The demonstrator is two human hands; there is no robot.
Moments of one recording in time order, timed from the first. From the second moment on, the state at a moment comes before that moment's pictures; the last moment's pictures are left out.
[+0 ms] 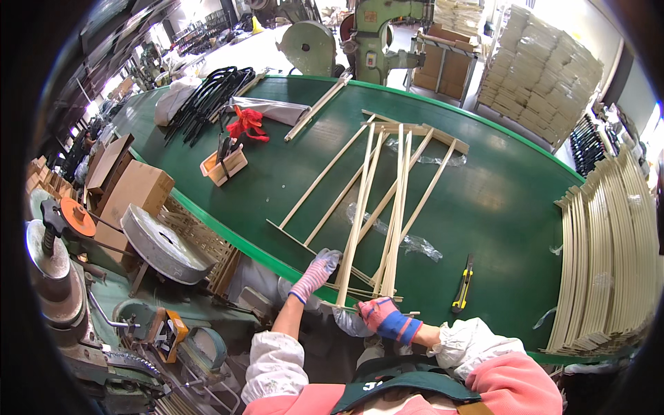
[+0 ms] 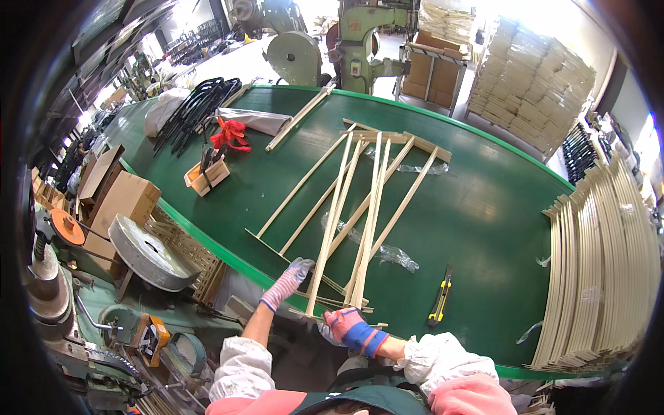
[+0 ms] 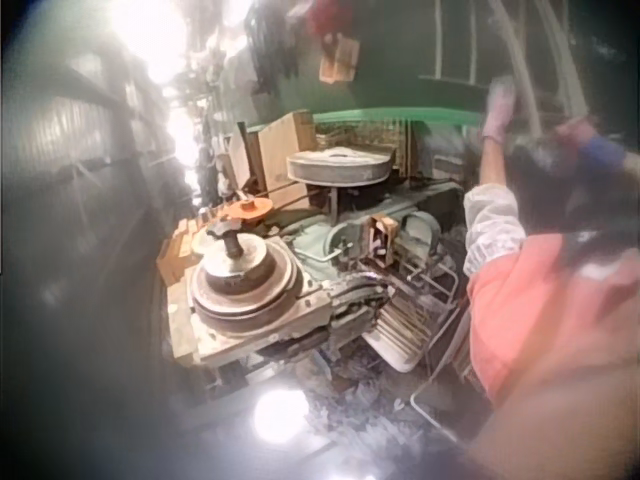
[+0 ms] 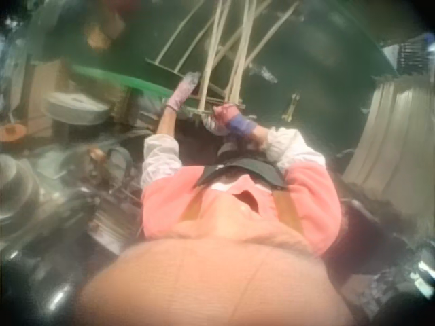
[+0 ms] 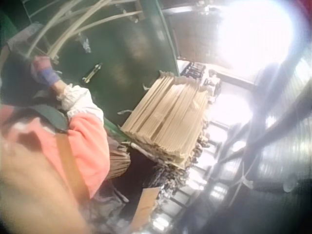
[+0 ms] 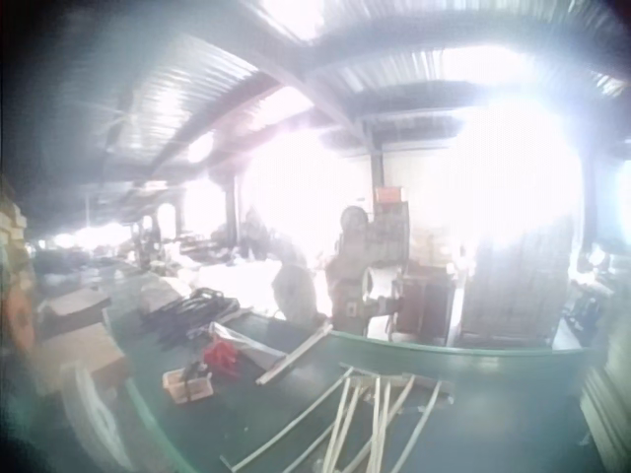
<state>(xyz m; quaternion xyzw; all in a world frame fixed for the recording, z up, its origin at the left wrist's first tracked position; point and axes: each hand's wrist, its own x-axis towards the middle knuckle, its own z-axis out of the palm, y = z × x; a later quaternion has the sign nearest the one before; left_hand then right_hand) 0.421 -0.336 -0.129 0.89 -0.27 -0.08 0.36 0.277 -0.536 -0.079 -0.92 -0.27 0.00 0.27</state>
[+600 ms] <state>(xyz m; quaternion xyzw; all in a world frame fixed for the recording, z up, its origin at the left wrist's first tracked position) 0.302 -0.452 -0.074 0.93 -0.13 -0.06 0.34 0.257 -0.761 0.090 -0.70 -0.11 -0.43 0.56</state>
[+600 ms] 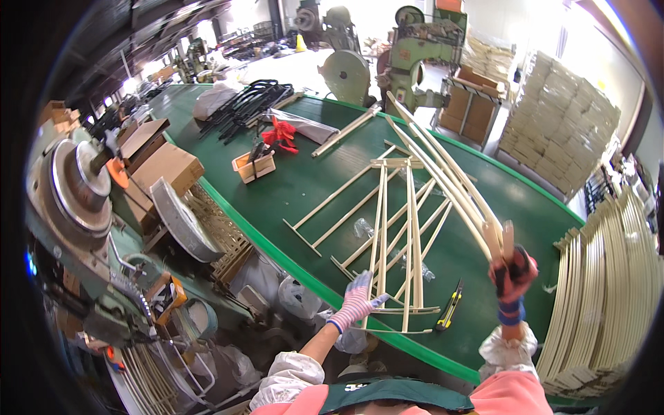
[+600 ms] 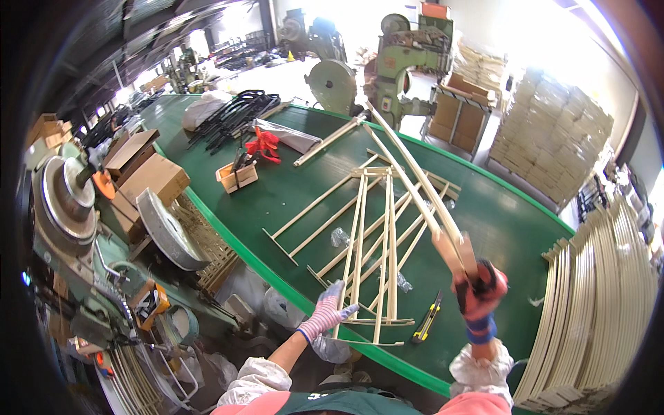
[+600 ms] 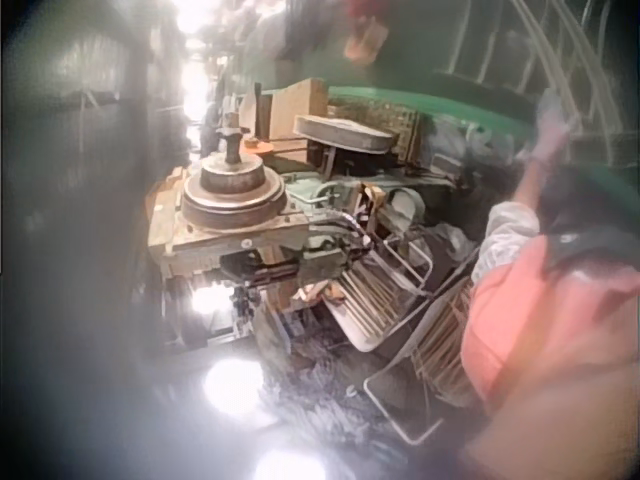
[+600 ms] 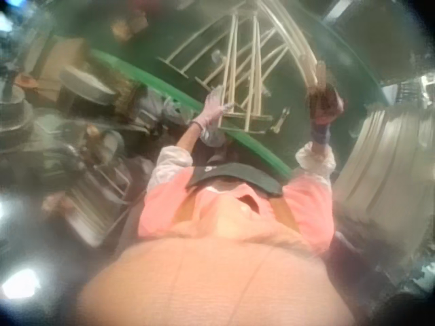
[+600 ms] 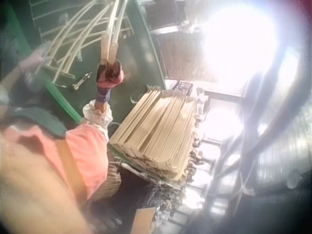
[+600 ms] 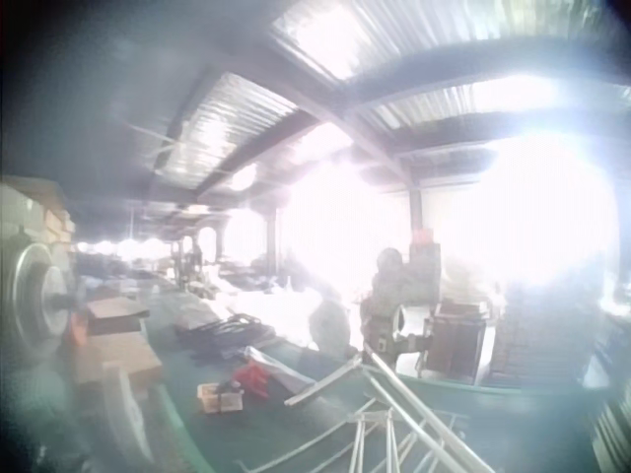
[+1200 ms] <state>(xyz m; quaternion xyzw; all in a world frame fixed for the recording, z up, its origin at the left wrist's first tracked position) 0.174 -0.454 0.081 0.84 -0.02 0.51 0.17 0.237 -0.832 0.208 -0.62 -0.33 -0.12 0.70</state>
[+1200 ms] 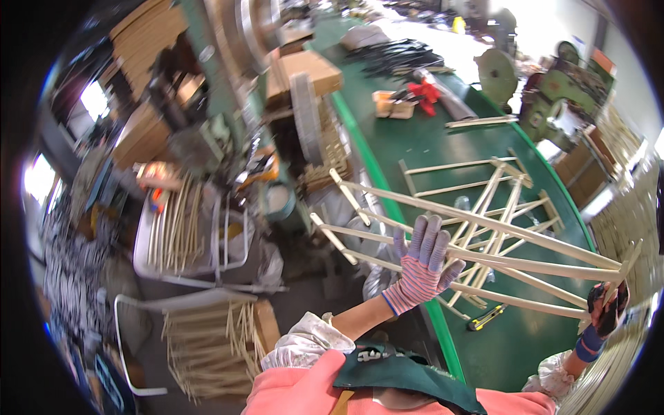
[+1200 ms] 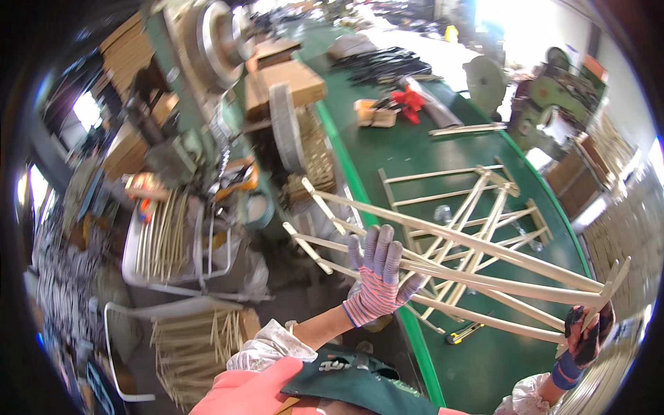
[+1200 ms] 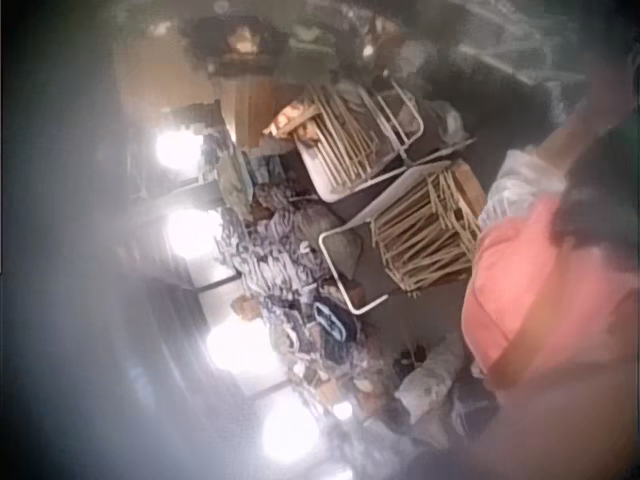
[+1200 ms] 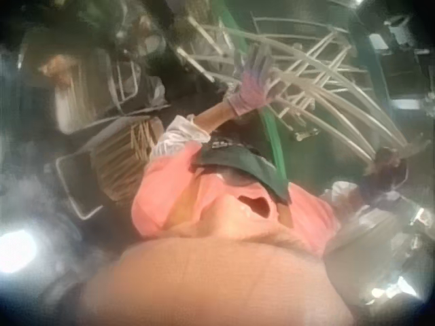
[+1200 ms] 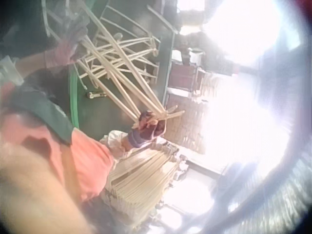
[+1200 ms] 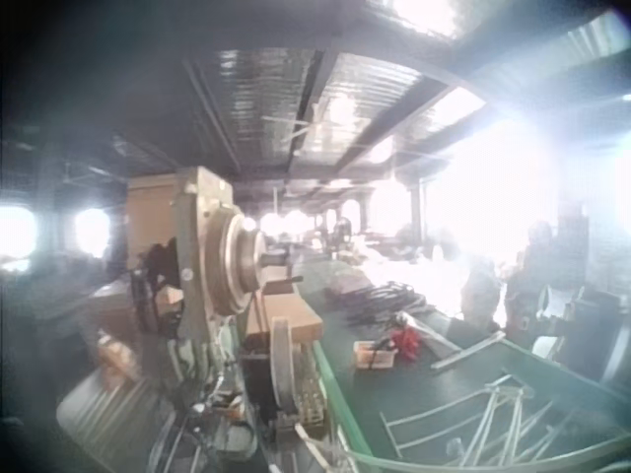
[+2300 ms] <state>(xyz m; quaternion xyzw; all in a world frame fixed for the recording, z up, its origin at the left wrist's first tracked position) -0.081 -0.037 -0.023 0.36 0.43 0.41 0.72 0.184 -0.176 0.019 -0.52 -0.30 0.73 0.34</state>
